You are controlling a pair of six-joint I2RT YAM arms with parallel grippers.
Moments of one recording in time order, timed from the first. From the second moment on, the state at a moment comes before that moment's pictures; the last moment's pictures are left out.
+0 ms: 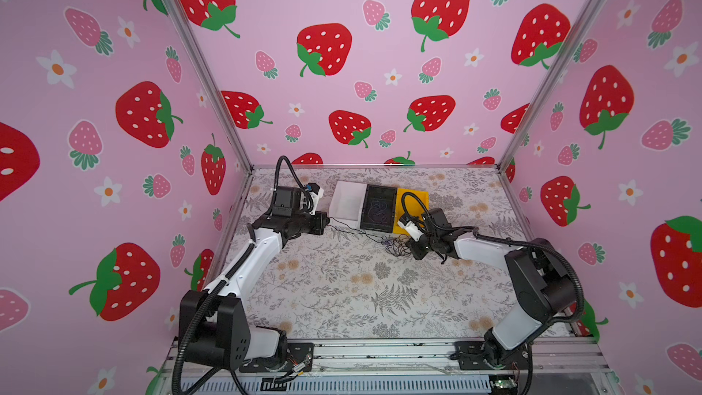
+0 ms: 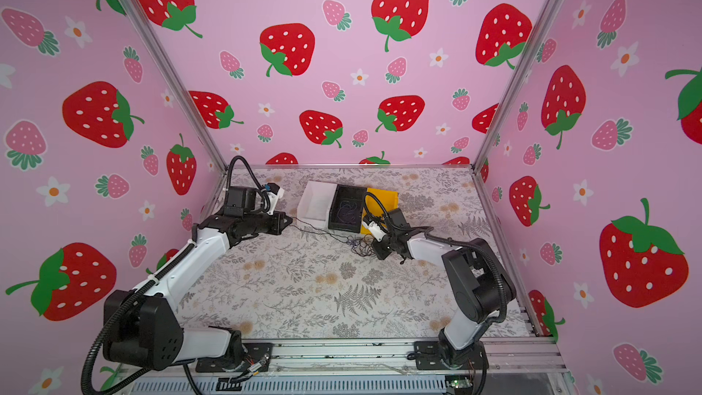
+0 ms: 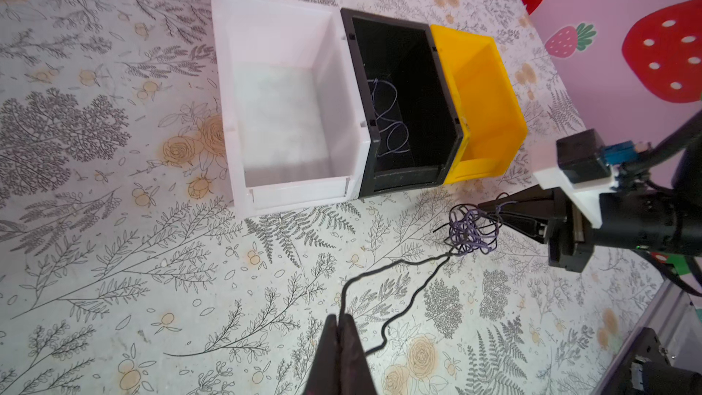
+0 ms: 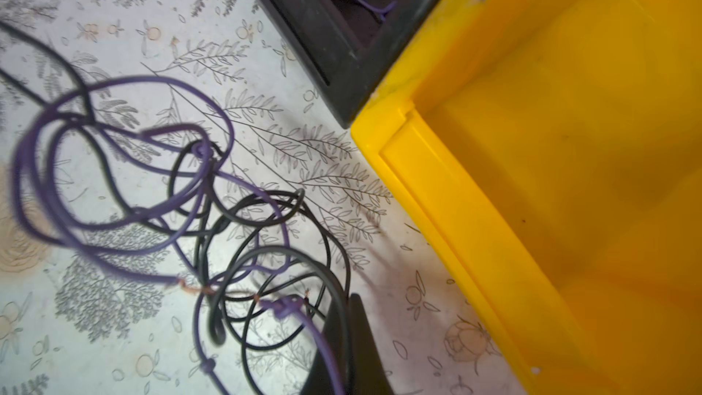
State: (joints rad) left arm -0.16 1.37 1.02 -0.50 0.43 -0.05; right arm 0.56 1.67 0.85 -0.13 -0.23 -0.26
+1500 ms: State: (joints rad) left arm -0.17 1.37 1.02 -0.59 0.29 -0.05; right arm 0.49 1.61 0.82 -0.17 -0.09 -0.24
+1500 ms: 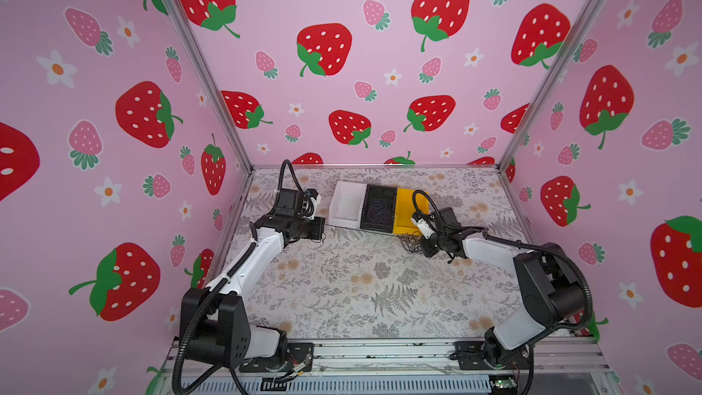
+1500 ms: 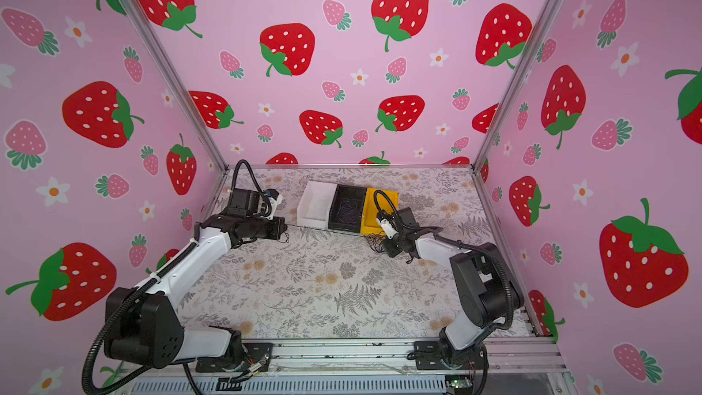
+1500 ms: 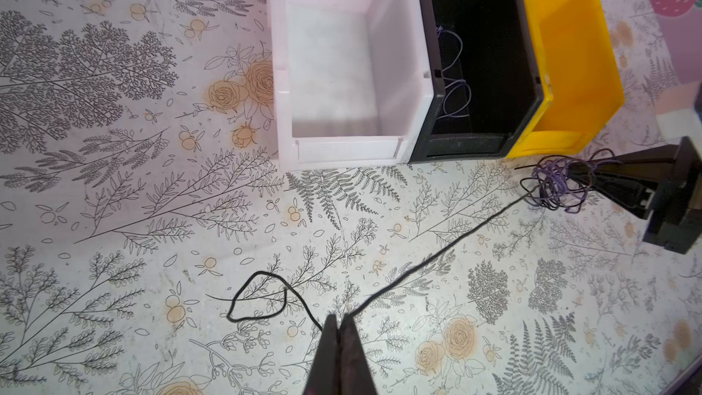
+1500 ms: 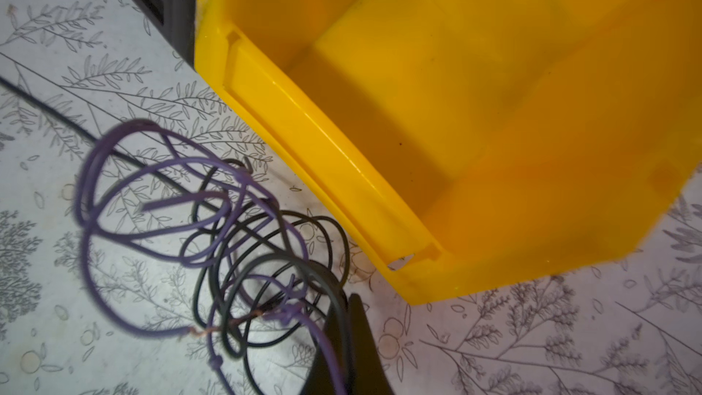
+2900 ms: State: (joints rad) left arm -0.18 1.57 1.04 -0.67 0.24 -0.08; right arm 0.44 1.61 0.82 -0.21 -0.19 -0.25
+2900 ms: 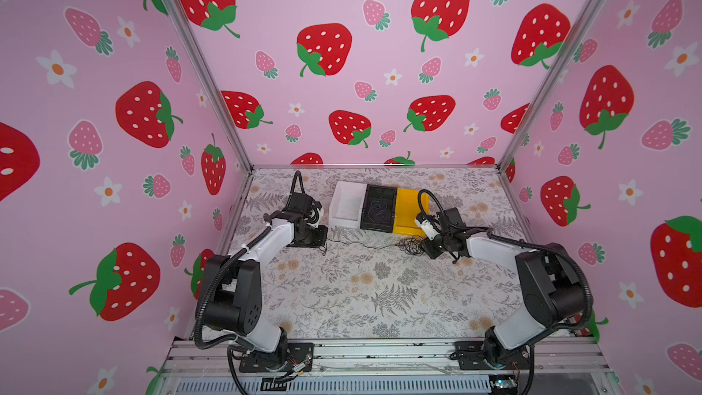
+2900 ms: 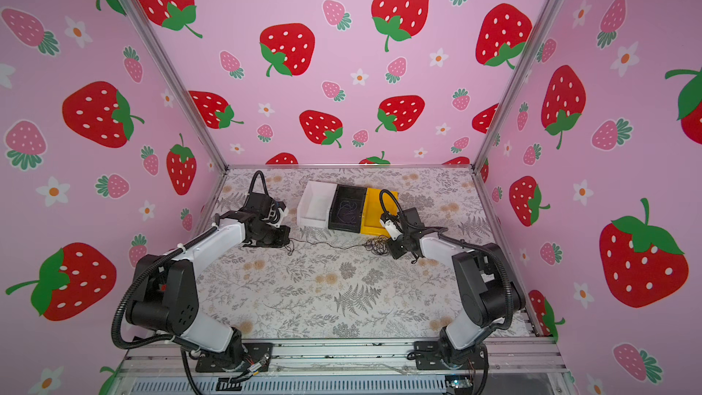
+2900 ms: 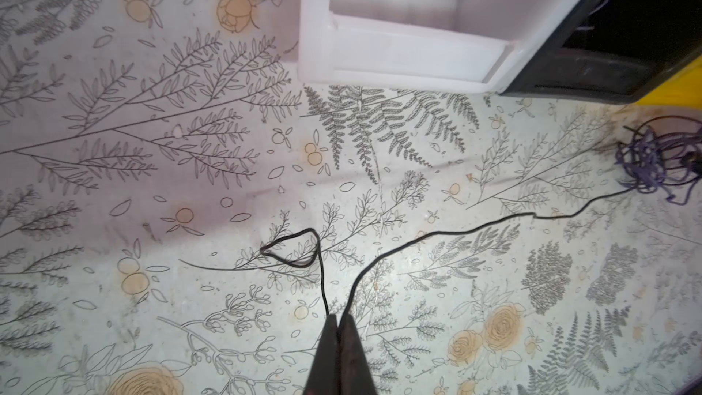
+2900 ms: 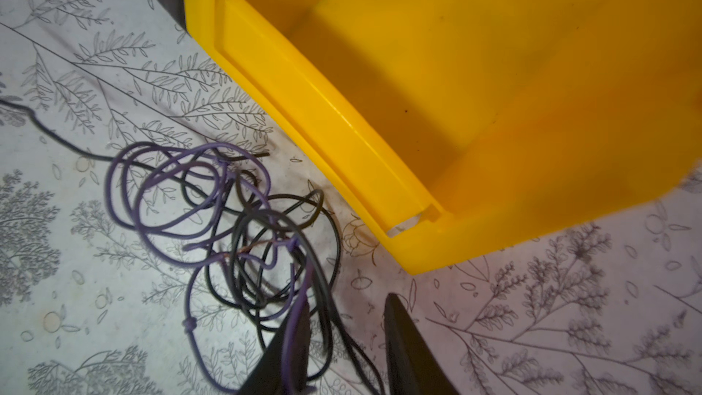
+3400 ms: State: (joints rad) left arm -0.23 1.52 1.04 -0.70 0.12 0.00; right arm 0.44 1.54 0.83 -0.16 -0.27 -0.24
